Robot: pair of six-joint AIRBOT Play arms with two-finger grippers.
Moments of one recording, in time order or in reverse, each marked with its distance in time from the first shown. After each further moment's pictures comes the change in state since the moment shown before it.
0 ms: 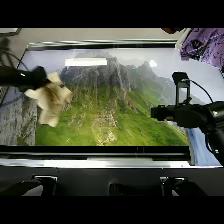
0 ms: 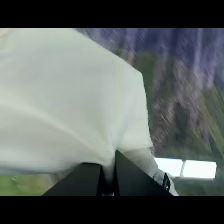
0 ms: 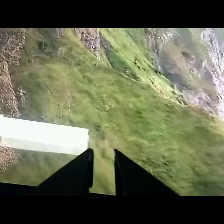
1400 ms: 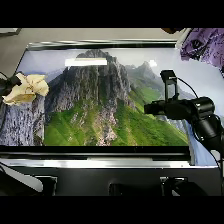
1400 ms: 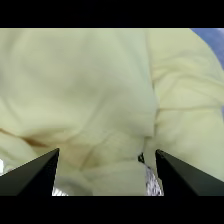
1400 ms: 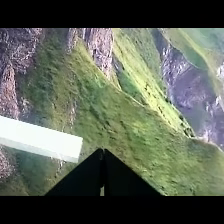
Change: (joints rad) left arm 0.560 -0.718 0.388 0.365 0.421 -0.032; right arm 0.000 -0.140 -0.001 0.043 0.180 -0.140
